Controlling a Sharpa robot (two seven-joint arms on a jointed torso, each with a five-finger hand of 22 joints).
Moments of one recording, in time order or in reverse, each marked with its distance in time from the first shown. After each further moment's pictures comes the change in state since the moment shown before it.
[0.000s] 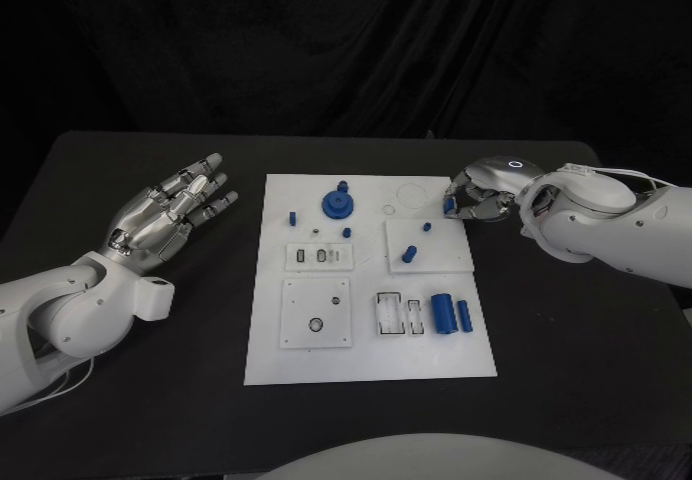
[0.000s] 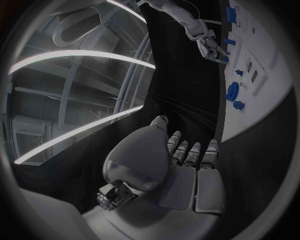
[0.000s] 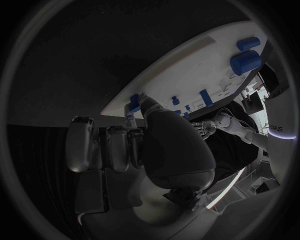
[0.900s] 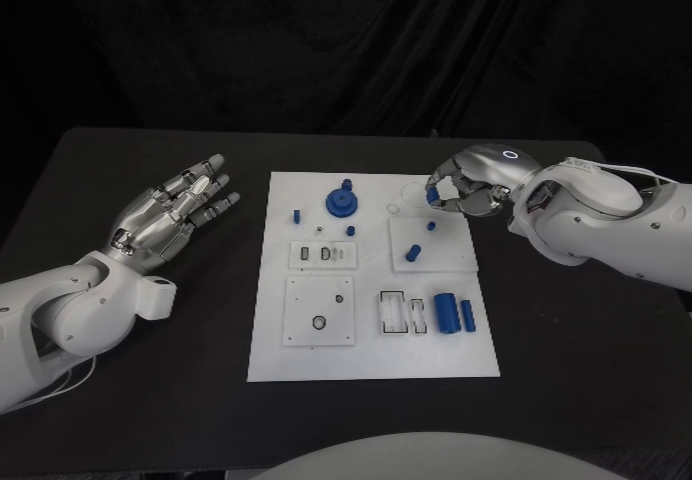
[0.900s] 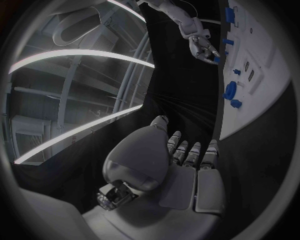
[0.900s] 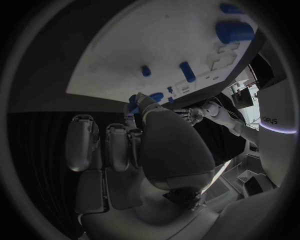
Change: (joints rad) left arm -0.008 -0.009 0.000 0.000 0.000 0.003 -0.001; left_hand 0.000 0.000 0.003 -0.003 0.000 0.000 0.000 0.000 0.000 0.000 0.000 0.000 0.000 0.004 0.004 0.000 0.000 0.000 -0.004 0.004 0.000 0.000; right arm 0.051 -0.015 0.002 0.165 0.001 -0.079 0.007; right_hand 0.042 0.018 0.023 -0.032 0.112 0.043 -0.007 0.029 0.065 0.000 0.000 0.000 0.000 0.000 0.000 -0.015 0.000 0.000 -0.004 -0.004 -0.010 0.000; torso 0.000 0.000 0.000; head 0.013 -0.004
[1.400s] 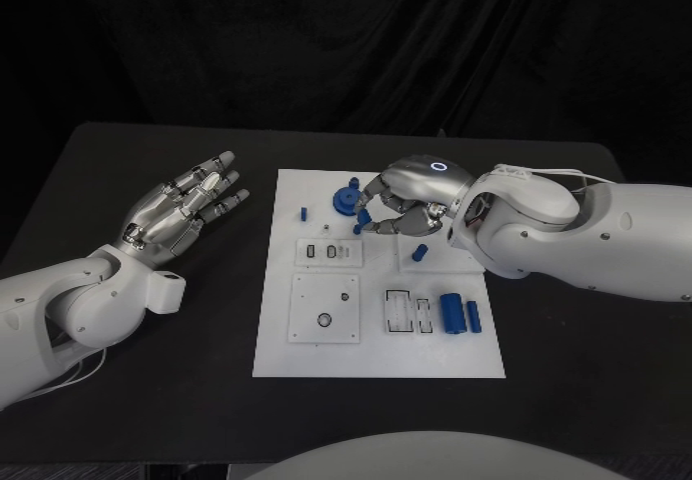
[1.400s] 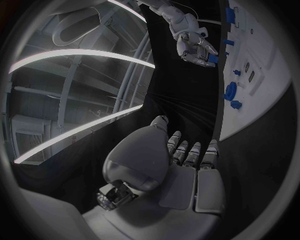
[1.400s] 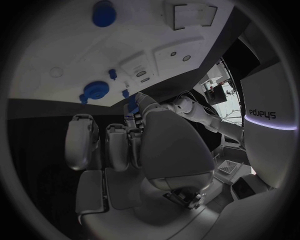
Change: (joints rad) left arm 0.000 0.006 0.000 0.000 0.000 0.000 -0.001; left_hand 0.000 0.000 0.000 0.000 0.000 0.000 0.000 0.000 0.000 0.000 0.000 0.000 0.000 0.000 0.000 0.000 0.000 0.000 0.000 0.000 0.000 0.000; right arm 0.002 0.193 0.001 0.083 0.000 0.047 0.007; right_hand 0.001 -0.001 0.002 -0.002 0.006 0.002 0.006 -0.001 0.008 0.000 0.000 0.000 0.000 0.000 0.000 0.000 0.000 0.000 0.000 0.000 -0.017 0.000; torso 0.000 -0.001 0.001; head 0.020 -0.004
